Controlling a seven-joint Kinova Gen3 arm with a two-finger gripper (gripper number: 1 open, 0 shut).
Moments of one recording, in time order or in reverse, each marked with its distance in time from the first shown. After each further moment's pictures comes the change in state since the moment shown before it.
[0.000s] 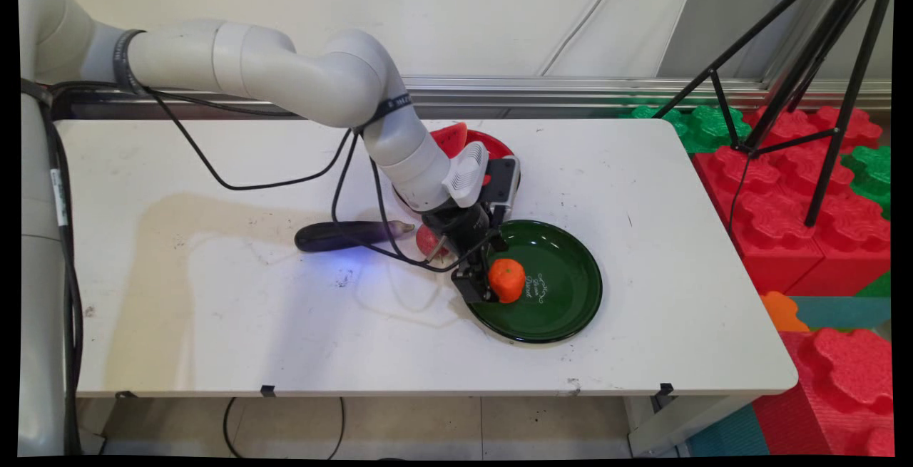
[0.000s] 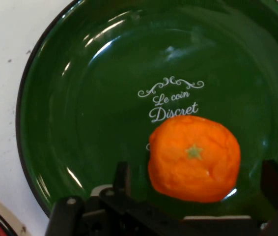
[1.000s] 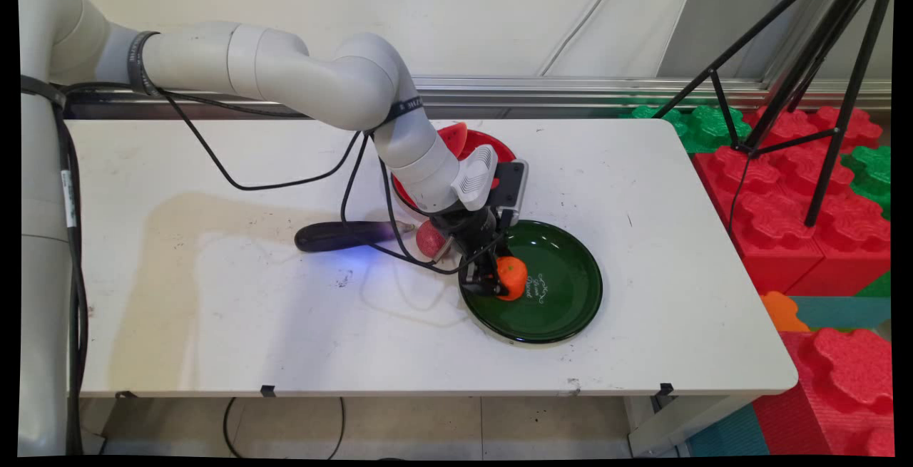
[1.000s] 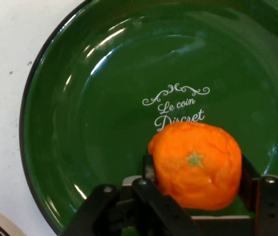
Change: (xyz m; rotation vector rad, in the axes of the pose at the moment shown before) arm 0.007 -0.003 0.007 0.005 -0.007 0.033
